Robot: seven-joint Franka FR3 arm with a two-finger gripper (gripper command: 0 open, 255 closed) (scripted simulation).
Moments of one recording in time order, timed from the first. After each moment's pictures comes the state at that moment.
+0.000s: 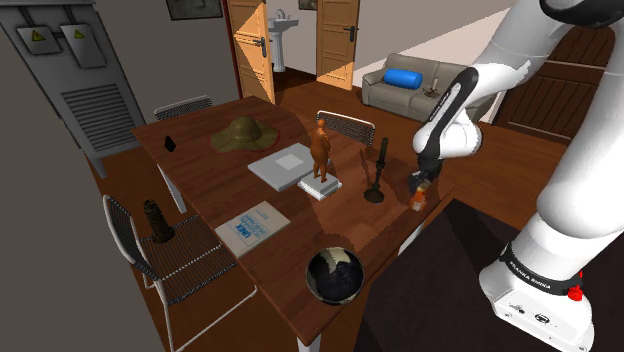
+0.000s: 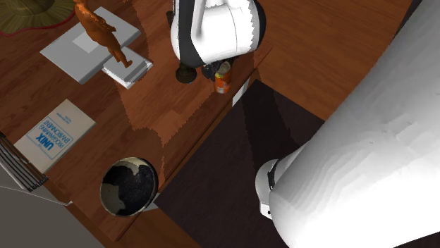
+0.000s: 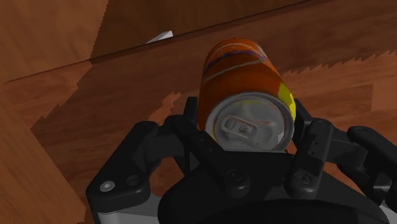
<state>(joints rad) -0.25 0.20 -0.20 -2.72 0.17 2.94 -0.39</state>
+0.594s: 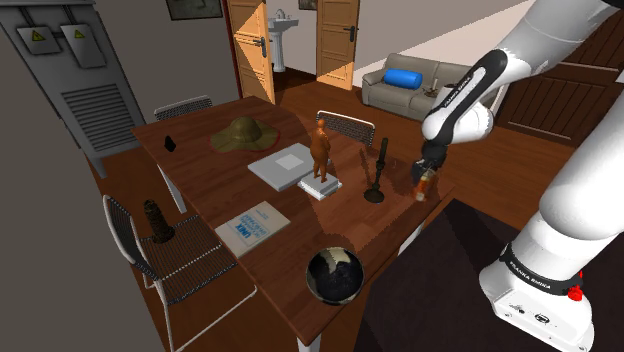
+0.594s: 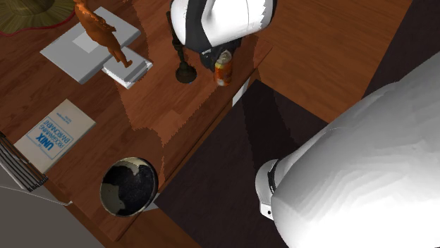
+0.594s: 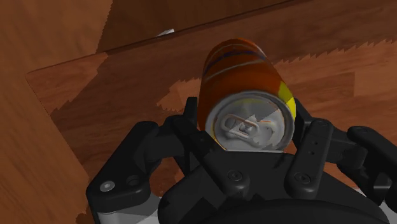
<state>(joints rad) -0.20 0.03 -0.28 -2.74 0.01 2.79 -0.28</state>
